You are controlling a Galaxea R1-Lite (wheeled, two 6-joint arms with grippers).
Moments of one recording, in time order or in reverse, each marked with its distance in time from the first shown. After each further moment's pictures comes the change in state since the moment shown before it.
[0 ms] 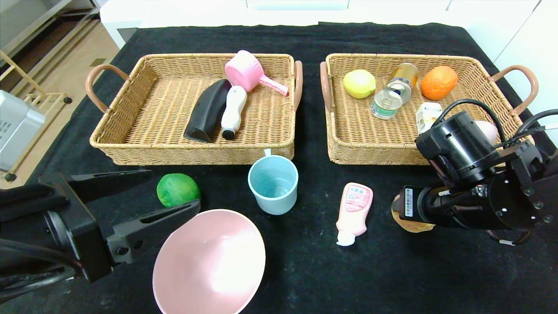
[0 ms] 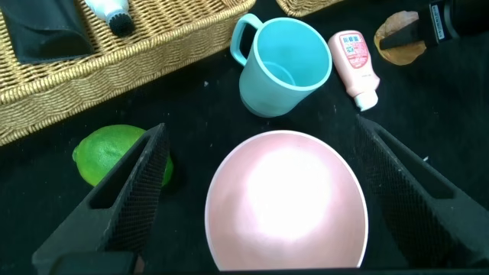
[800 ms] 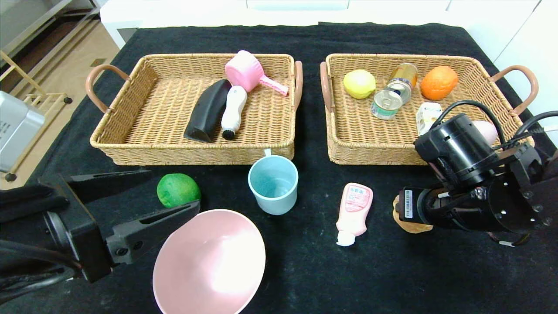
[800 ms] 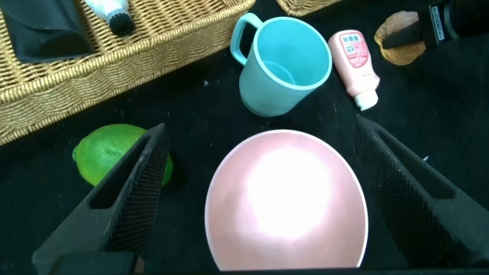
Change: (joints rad) left arm 0.000 -0.001 0.002 0.000 0.000 0.000; right arm 0.003 0.004 0.008 0.002 0.000 -0.002
